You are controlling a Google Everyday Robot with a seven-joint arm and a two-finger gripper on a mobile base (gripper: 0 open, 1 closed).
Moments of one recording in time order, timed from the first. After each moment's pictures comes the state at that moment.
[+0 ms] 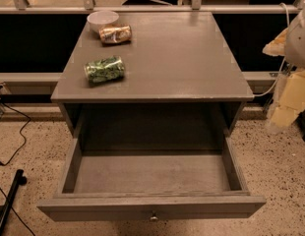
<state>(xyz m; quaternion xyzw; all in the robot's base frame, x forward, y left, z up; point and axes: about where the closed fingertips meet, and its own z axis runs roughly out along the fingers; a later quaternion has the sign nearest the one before) 0.438 -0.217 0.977 -0.60 0.78 -0.03 0.16</state>
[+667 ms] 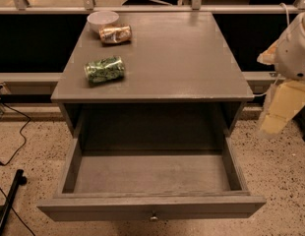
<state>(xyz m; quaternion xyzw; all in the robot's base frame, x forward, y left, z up) 0.441 -0.212 0.957 -0.60 0.79 -0.03 0.16</state>
